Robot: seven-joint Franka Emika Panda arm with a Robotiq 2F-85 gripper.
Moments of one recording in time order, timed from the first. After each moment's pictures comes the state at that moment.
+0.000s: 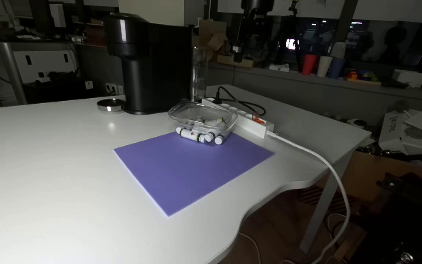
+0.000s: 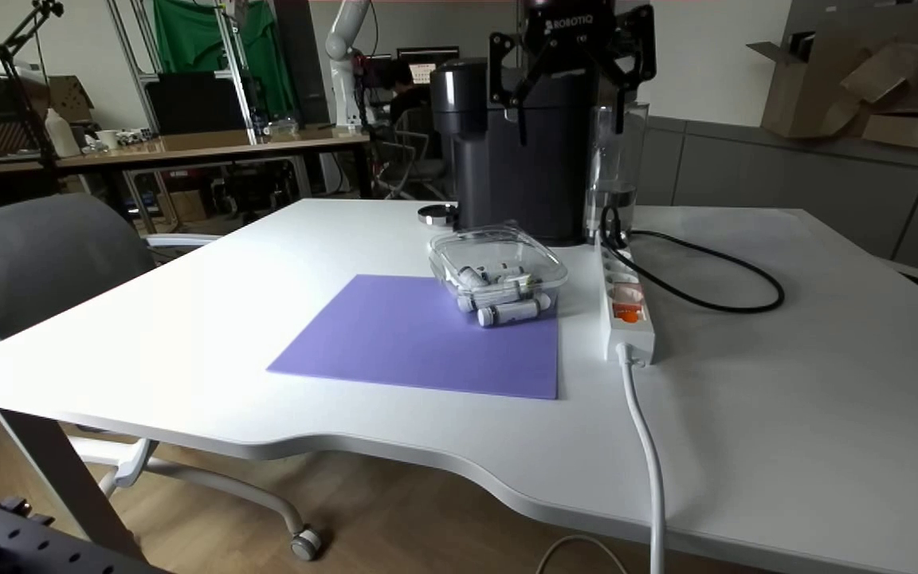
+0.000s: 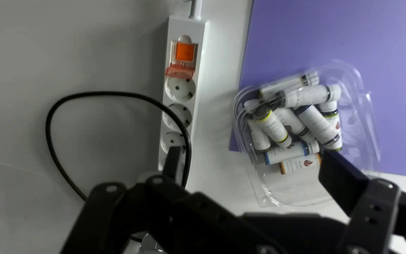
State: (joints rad) arm -0.15 0.18 -0.22 -2.18 0.00 2.49 -0.56
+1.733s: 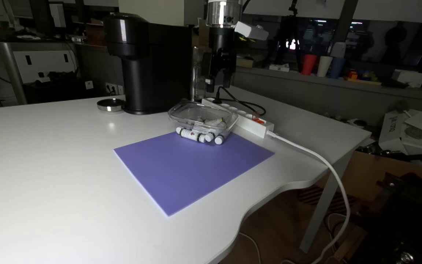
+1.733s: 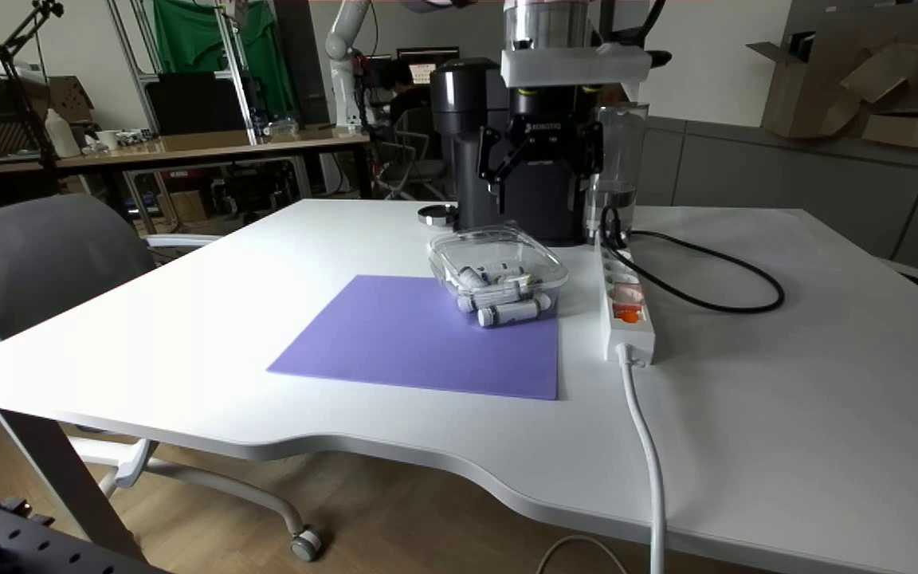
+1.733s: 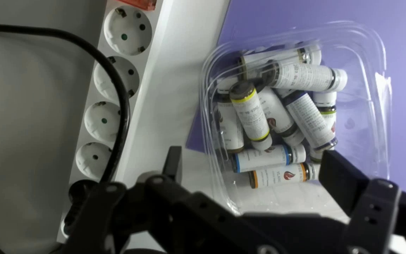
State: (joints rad) arm -0.24 0.51 -0.04 -1.89 0.04 2.38 -0.69
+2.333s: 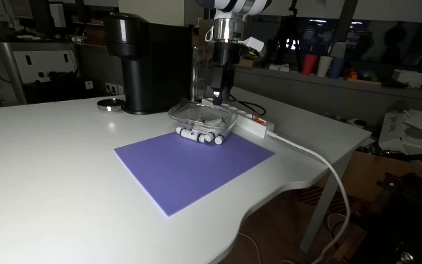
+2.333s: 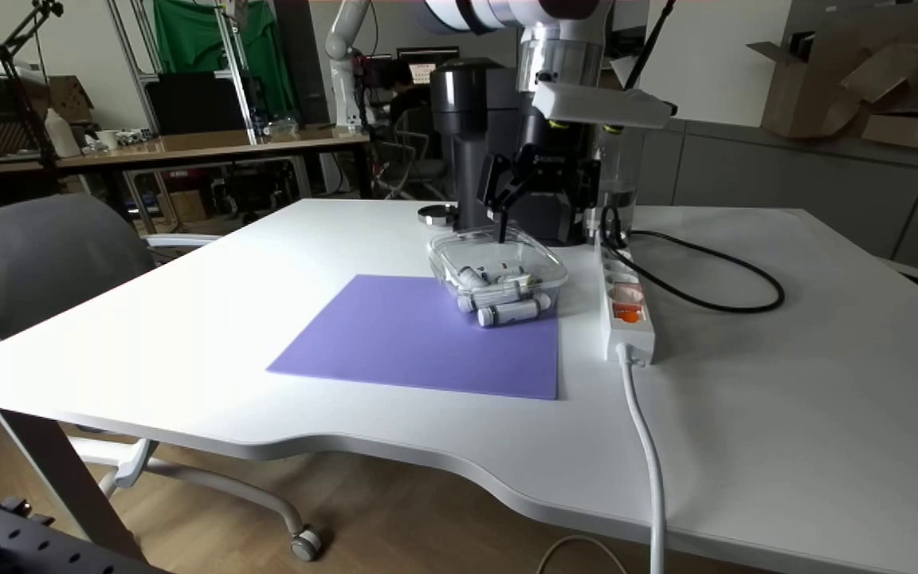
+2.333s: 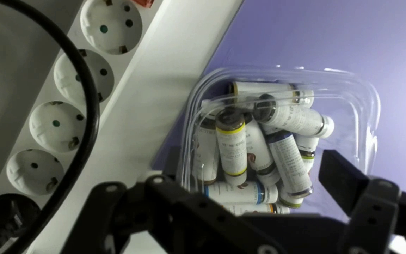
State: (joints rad) arm -0.33 0.58 0.03 -1.85 0.08 2.31 -0.99
